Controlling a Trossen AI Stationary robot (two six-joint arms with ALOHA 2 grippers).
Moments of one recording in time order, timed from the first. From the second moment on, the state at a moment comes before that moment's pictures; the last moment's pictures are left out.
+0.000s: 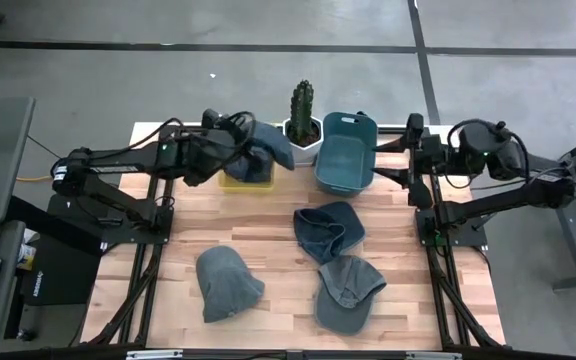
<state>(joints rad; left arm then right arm) 0.02 1.30 1.43 -0.51 -0.90 -0.15 0.00 0.85 1.24 -0.50 0.09 -0.11</state>
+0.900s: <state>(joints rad) 0.26 1.32 1.14 -0.55 -0.64 -0.46 -0.21 0.54 0.98 -0.66 -0.04 -0.11</state>
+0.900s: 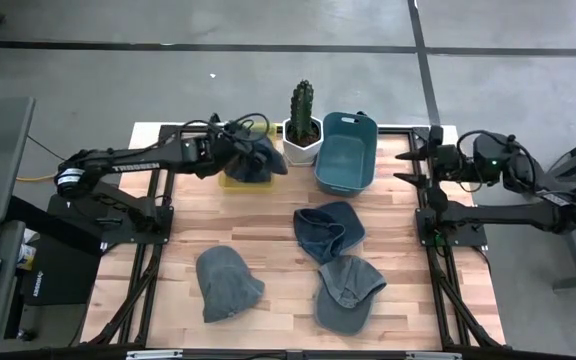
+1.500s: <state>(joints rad) 0.47 1.32 1.07 -0.36 -0.44 -0.22 -0.23 0.52 0.93 -0.65 -0.12 -0.03</state>
